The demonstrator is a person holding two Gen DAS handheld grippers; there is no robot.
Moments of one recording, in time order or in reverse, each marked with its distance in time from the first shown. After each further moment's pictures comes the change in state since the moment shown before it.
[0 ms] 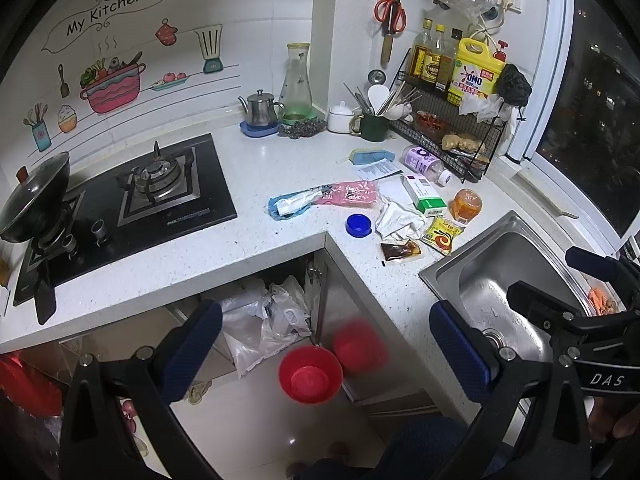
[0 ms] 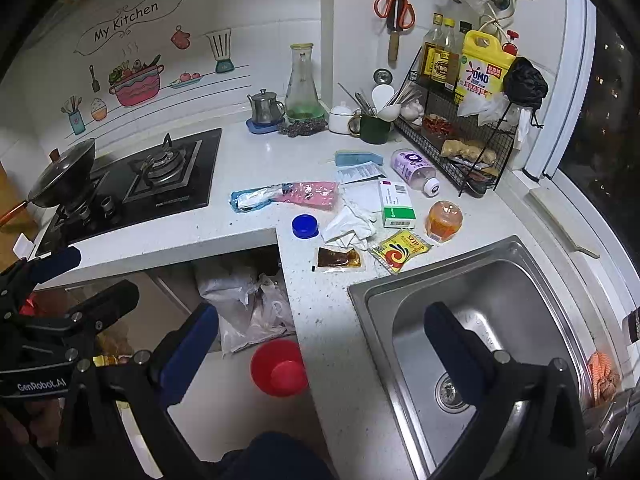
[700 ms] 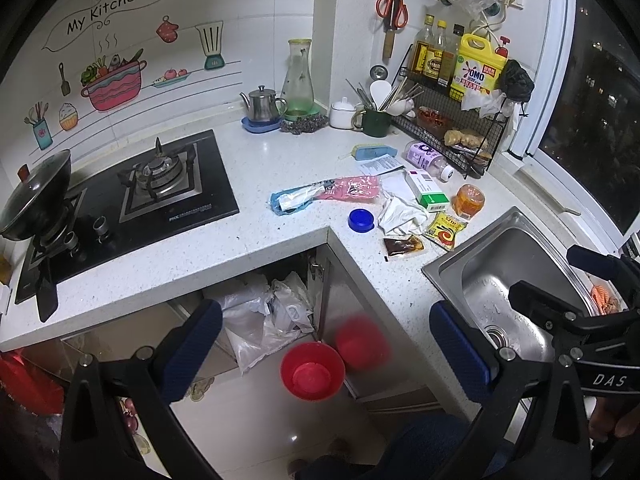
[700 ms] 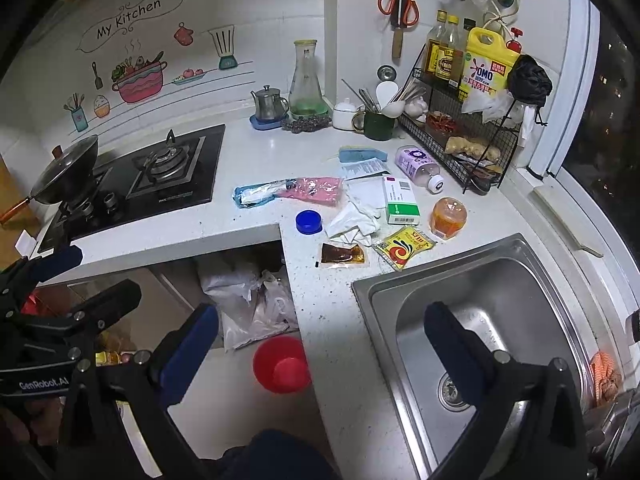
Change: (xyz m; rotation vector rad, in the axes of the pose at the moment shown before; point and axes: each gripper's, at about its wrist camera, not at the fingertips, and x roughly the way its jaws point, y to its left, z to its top) left arm 0.001 0.002 0.001 0.002 0.019 0.007; right arm 0.002 0.002 -0.003 -0.003 0.010 0.010
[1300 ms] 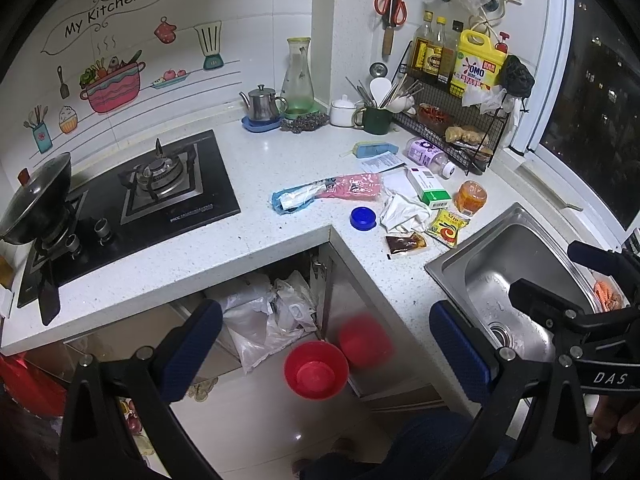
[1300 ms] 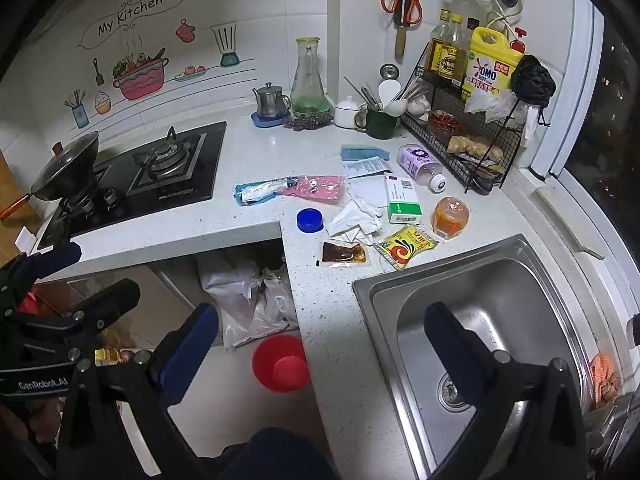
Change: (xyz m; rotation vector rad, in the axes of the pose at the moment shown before) left arm 0.001 0.000 0.000 0.009 0.008 0.016; right arm 0.002 0.000 0.001 -0.006 0.007 0.004
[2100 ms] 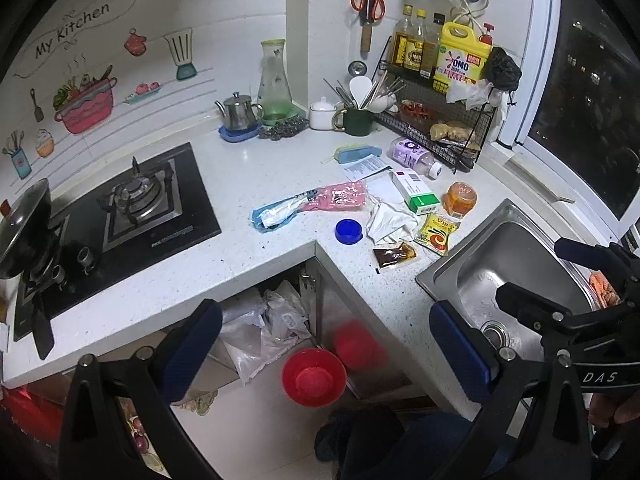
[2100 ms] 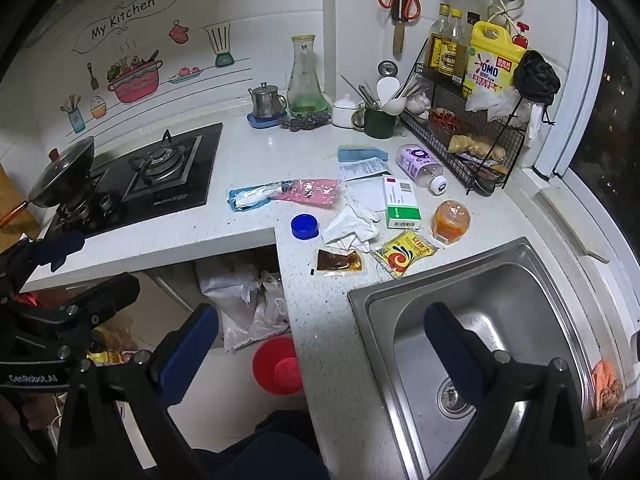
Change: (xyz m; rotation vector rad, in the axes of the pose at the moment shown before) left arm 0.026 -0.012 0.035 0.069 0.017 -0.045; right arm 0.016 -0.012 0.015 0.007 0.014 0.011
